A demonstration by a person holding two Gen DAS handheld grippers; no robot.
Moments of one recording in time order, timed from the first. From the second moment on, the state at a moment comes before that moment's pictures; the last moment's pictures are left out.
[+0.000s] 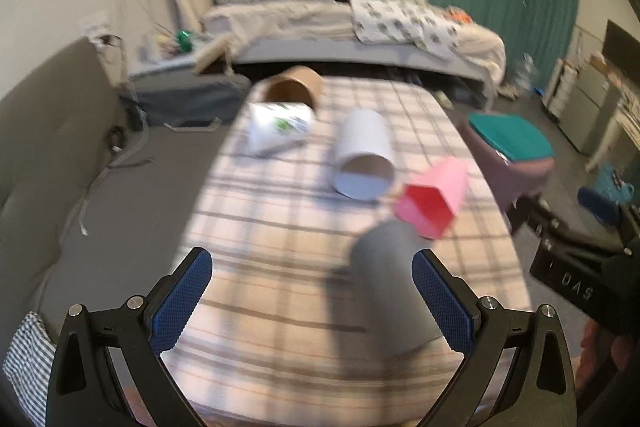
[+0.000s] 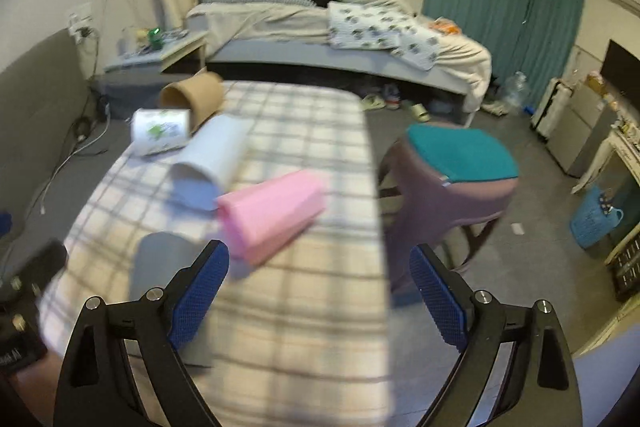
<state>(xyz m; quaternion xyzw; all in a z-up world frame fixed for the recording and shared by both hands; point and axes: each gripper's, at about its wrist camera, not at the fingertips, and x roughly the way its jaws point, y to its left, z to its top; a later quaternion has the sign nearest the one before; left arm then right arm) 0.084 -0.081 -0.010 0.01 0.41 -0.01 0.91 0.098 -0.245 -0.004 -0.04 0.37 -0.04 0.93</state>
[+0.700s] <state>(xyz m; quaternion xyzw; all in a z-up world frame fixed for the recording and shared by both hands) 0.162 -0.120 -0.082 -0.03 0.56 -0.04 0.82 0.119 -0.298 -0.033 -0.02 0.39 -0.07 0.92</state>
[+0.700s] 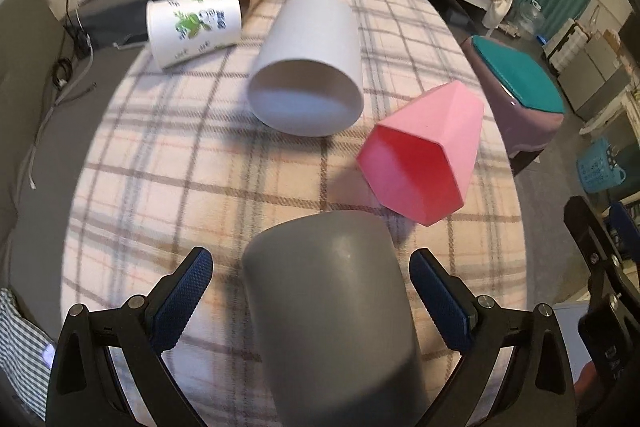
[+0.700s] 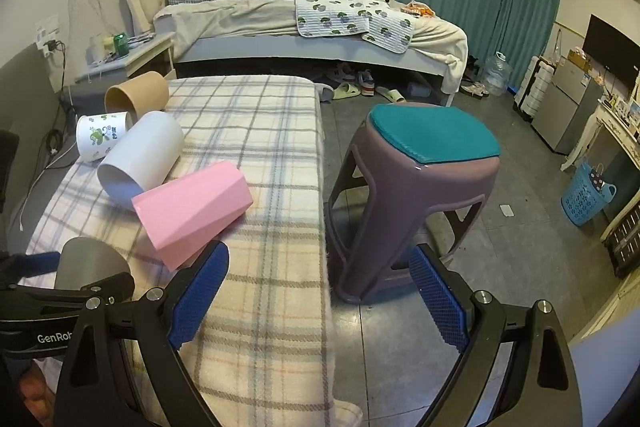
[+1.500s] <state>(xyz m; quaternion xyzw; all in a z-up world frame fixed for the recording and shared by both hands) 0.131 -0.105 -0.007 0.00 0.44 -0.04 0.90 0.101 -0.299 -0.013 0.01 0.34 -0.08 0.94</state>
